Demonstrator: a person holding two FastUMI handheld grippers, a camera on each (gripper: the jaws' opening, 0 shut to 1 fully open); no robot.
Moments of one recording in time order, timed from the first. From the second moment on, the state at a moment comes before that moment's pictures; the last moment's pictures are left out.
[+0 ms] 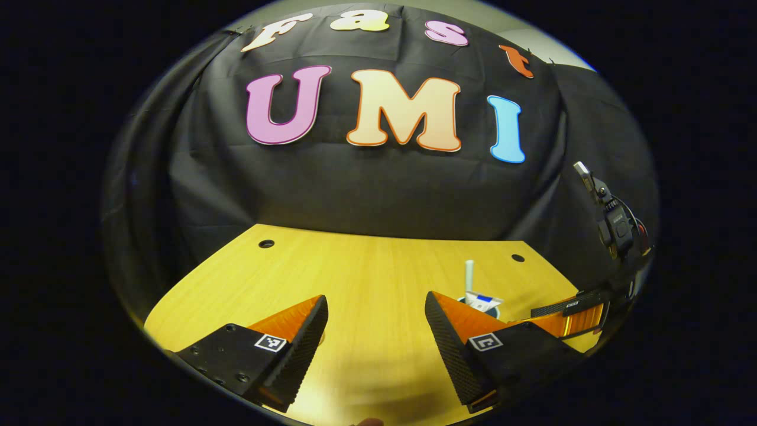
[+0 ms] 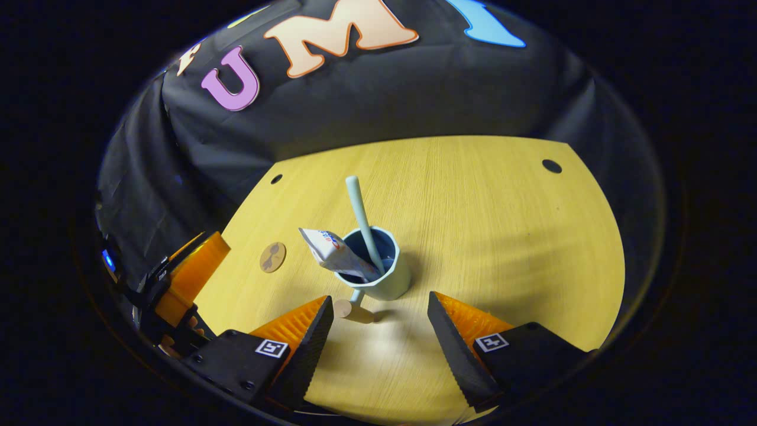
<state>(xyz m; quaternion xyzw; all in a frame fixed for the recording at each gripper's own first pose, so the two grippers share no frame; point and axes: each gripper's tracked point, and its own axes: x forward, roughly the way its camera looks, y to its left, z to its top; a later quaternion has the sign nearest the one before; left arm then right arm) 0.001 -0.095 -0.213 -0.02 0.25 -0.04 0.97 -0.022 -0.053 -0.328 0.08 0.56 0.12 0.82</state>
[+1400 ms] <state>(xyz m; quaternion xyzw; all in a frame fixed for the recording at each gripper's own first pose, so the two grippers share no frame) -0.022 0.061 -0.240 -0.04 0.28 0.02 0.96 -0.025 -0.033 -0.404 -0.02 0.70 0.06 0.71</state>
